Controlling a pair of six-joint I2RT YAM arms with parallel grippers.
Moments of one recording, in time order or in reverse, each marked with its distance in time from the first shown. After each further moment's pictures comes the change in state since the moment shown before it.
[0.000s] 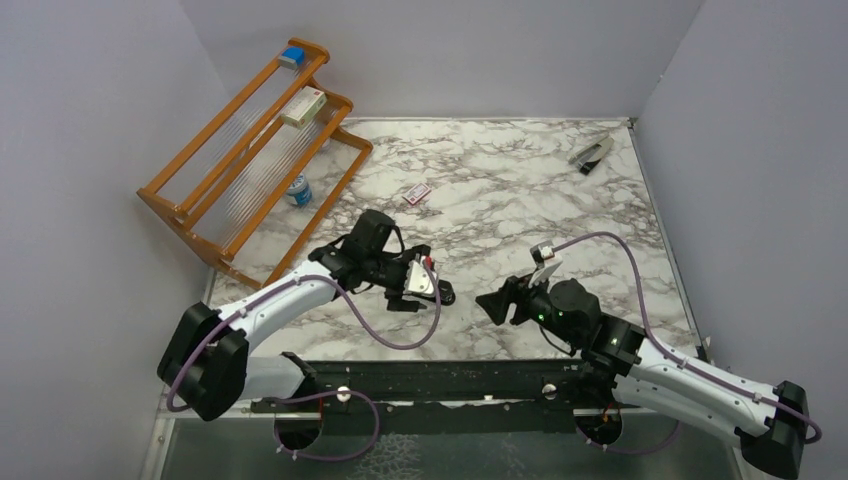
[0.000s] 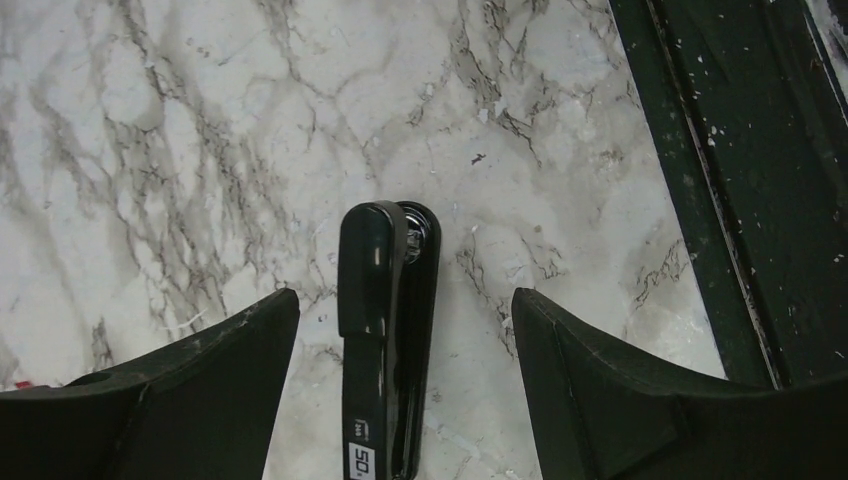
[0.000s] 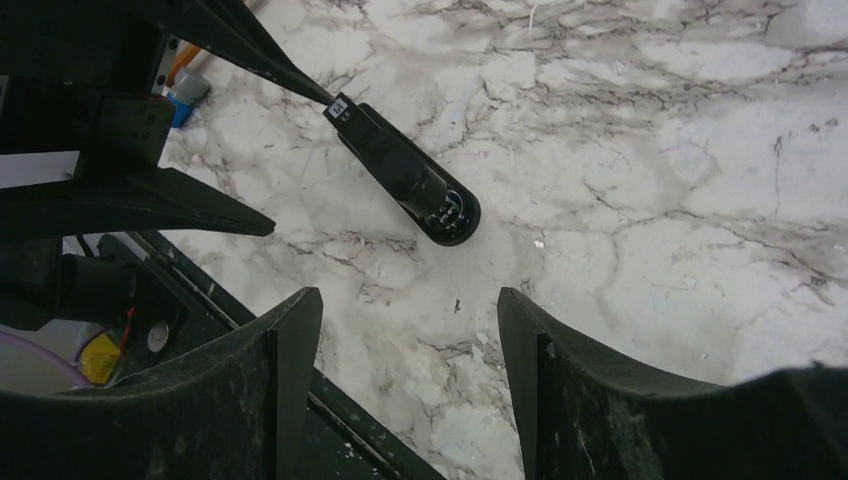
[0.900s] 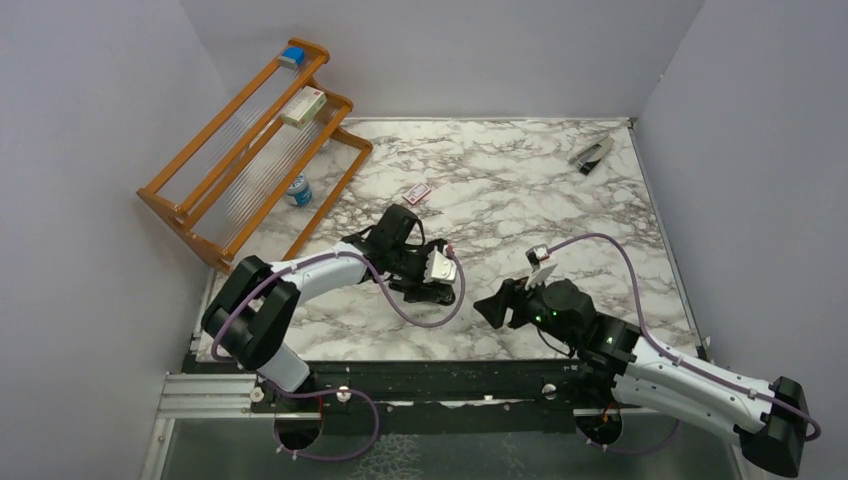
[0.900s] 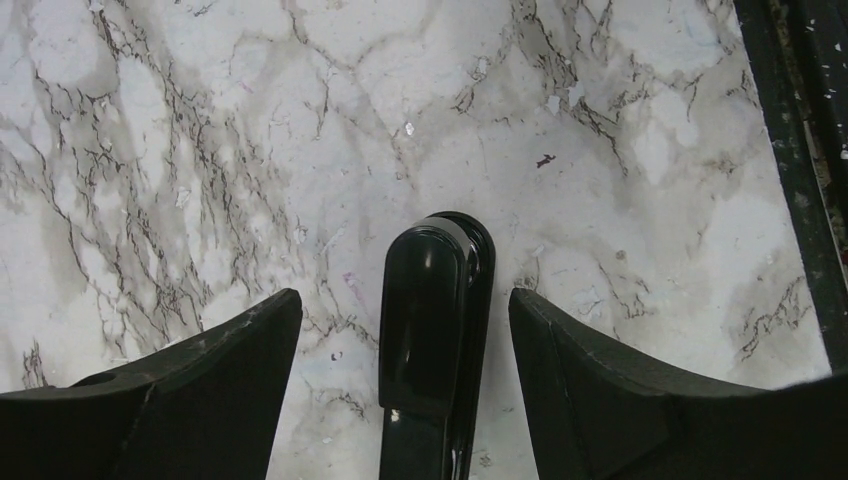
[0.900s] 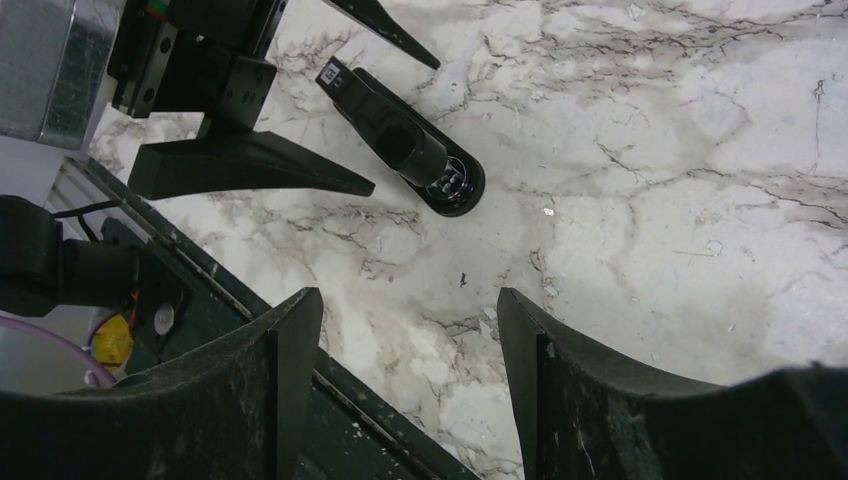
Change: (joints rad) left arm -0.036 0.302 0.070 0.141 -0.044 -0.041; right arm 0.000 0.018 -0.026 -0.019 -0.032 0.077
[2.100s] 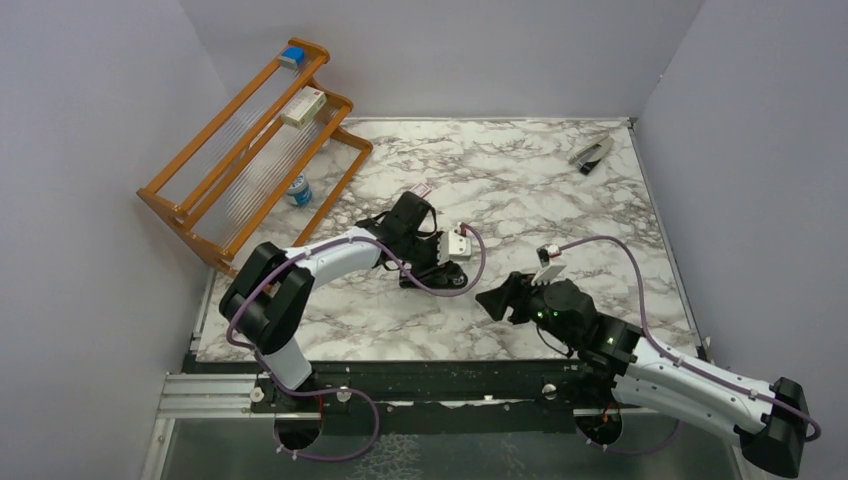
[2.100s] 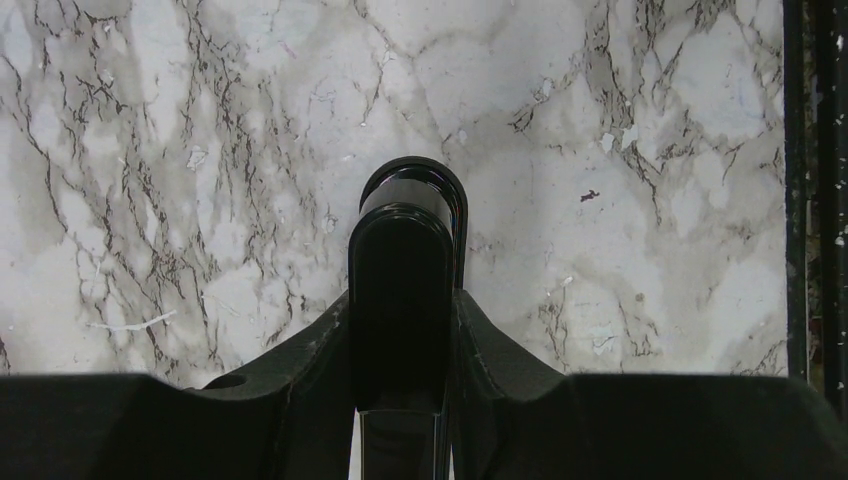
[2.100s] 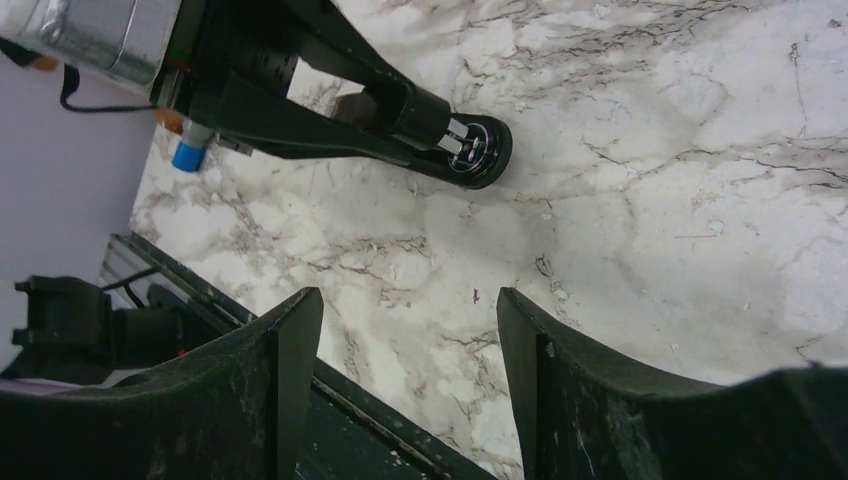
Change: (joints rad) left arm -0.013 0.135 0.195 -0.118 -0.089 -0.185; right arm 0.000 0.011 0.000 0.000 0.058 0.124
